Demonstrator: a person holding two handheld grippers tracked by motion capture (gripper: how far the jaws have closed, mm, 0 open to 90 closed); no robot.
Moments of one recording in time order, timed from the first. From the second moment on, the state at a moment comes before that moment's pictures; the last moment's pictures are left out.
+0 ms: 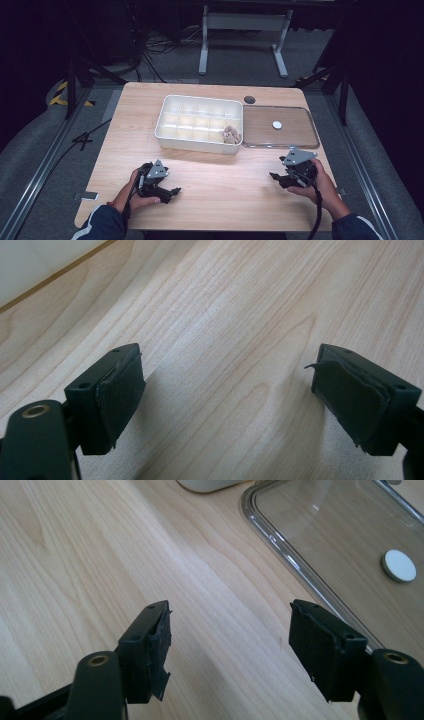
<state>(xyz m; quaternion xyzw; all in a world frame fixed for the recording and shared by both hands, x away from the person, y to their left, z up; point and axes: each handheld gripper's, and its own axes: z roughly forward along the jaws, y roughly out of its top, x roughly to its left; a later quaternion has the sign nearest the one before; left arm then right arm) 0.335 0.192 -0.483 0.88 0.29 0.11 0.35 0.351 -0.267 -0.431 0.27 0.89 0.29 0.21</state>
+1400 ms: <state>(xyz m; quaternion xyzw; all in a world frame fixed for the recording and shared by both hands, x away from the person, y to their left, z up) 0.335 0.191 -0.483 0.88 0.29 0.11 0.35 0.315 -0.329 -0.486 0.37 0.83 0.38 0.16</state>
